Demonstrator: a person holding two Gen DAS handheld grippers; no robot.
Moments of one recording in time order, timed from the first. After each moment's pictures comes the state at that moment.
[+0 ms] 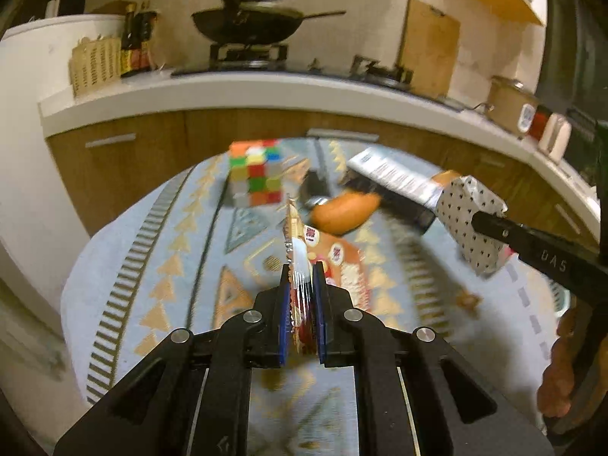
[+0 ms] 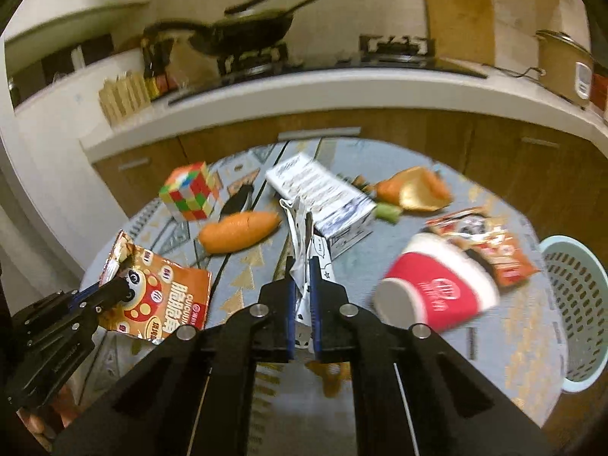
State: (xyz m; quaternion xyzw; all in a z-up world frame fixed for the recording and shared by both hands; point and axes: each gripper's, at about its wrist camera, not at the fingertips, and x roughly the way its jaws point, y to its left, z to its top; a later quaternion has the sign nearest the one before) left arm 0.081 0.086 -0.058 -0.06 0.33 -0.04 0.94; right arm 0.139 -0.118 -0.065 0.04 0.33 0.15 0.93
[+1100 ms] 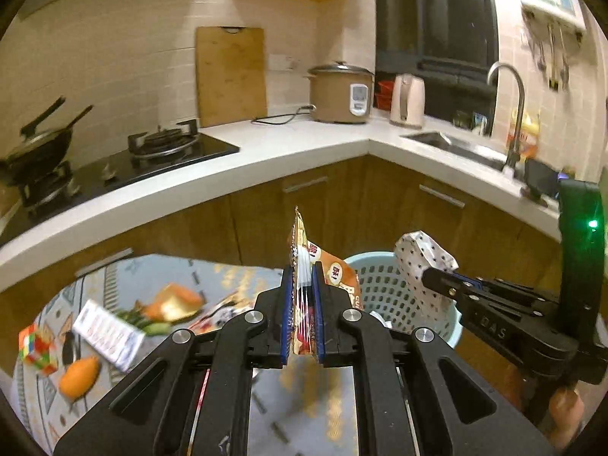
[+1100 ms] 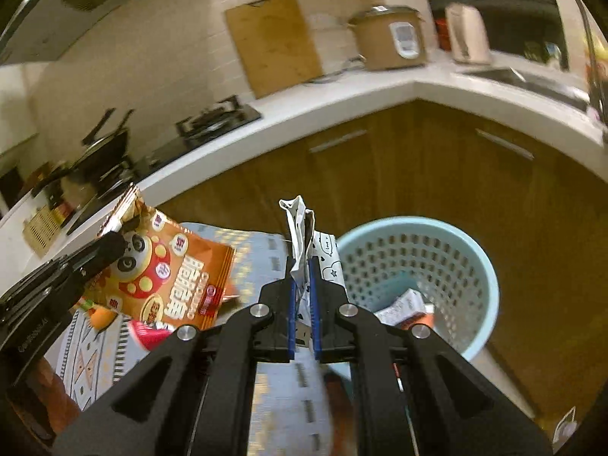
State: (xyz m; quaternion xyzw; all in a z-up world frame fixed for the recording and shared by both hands) left arm 0.122 -0.227 0.014 0.08 0.25 -0.27 0.93; right arm 0.088 -0.399 -0.046 0.19 0.28 -0.05 0.94
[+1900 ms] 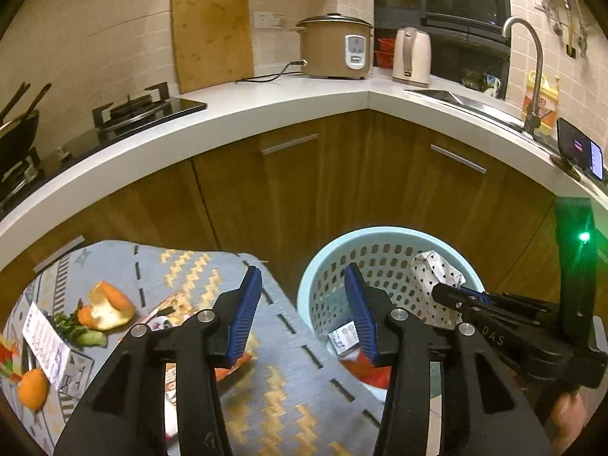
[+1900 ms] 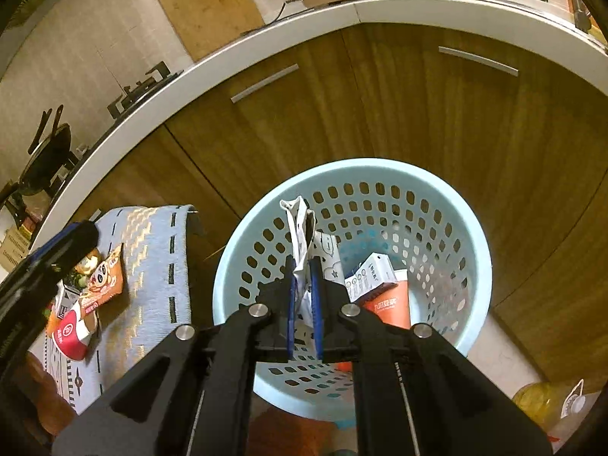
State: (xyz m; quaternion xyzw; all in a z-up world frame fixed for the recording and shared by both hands) left arm 0.183 -0.285 -0.044 0.10 0.31 -0.26 0.91; right arm 0.133 -0.470 -0.128 0.24 0.36 -0.08 0.90
